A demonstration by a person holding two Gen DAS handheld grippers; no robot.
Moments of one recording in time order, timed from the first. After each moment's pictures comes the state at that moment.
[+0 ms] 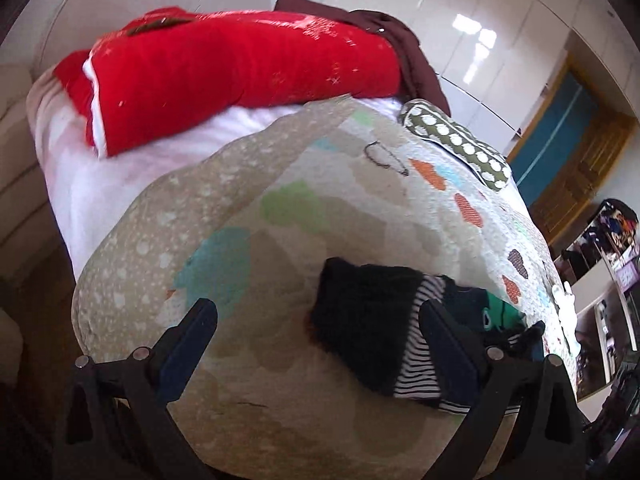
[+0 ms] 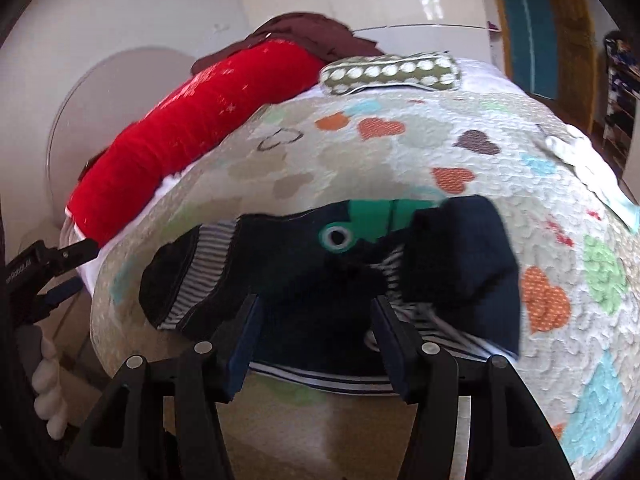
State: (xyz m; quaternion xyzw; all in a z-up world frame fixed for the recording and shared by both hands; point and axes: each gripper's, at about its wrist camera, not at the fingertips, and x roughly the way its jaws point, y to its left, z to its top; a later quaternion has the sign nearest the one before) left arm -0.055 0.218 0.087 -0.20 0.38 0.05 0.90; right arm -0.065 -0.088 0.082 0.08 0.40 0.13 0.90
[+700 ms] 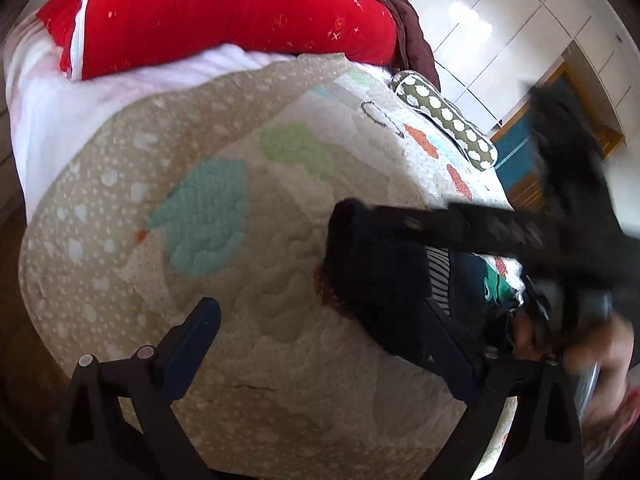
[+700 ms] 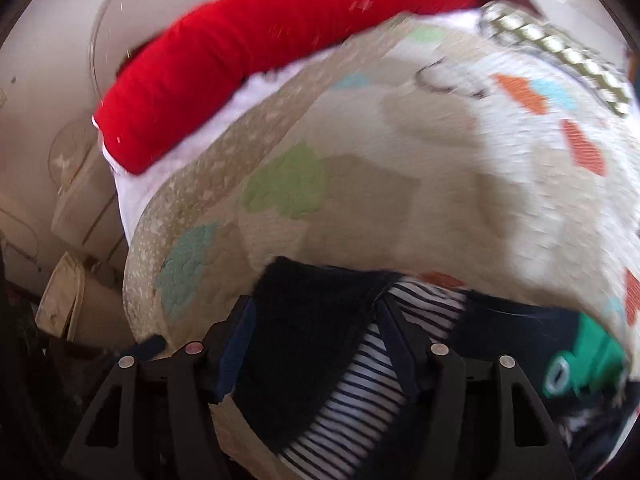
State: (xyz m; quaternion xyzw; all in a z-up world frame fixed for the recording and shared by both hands) left arm -0.051 0.236 0.030 -0.26 0.42 -0.02 0.87; right arm 0.073 0.096 0.064 -0.04 0.55 0.28 0.78
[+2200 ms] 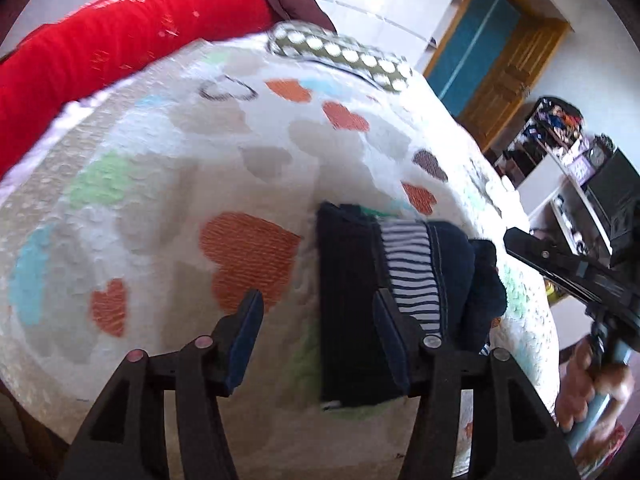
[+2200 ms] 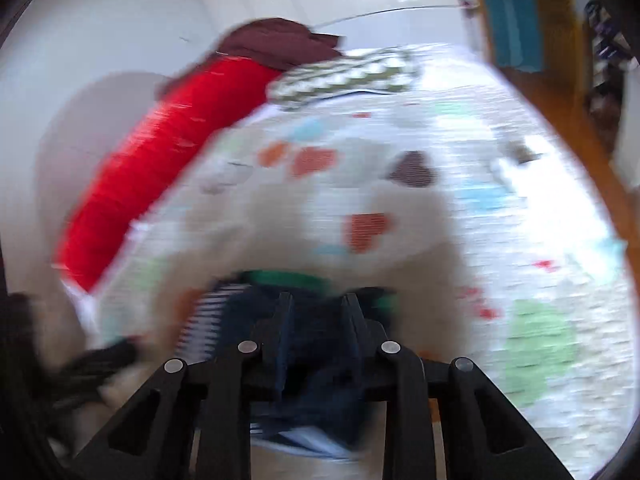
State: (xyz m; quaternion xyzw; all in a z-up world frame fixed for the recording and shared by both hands) left arm -0.005 0.052 0.070 -0.11 0.46 -0.13 0.87; right arm -0.011 -0.212 0.130 0.15 0.42 0.15 0.88
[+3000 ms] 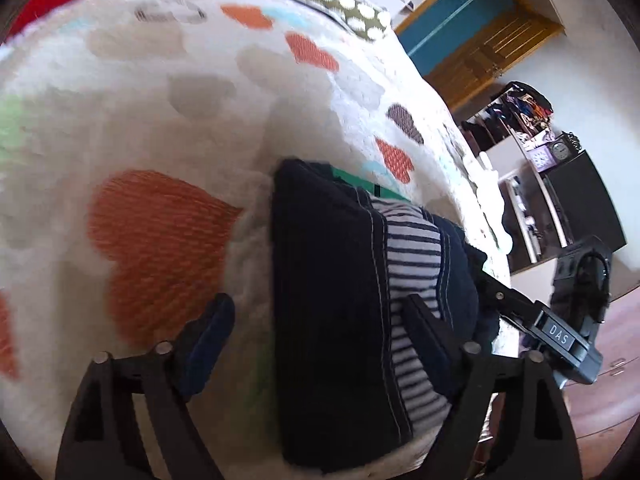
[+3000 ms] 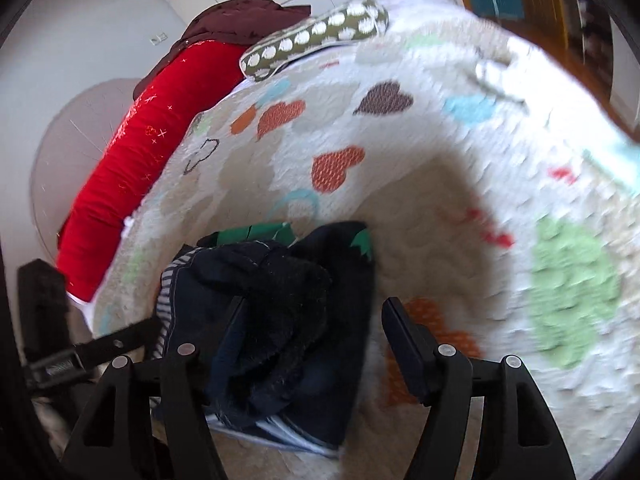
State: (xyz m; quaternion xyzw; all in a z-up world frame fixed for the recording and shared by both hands) left arm 0.052 0.038 0.015 -0.18 0.54 -0.23 0.79; right arm -0.001 -0.243 0.060 0.21 0.47 0.11 0.85
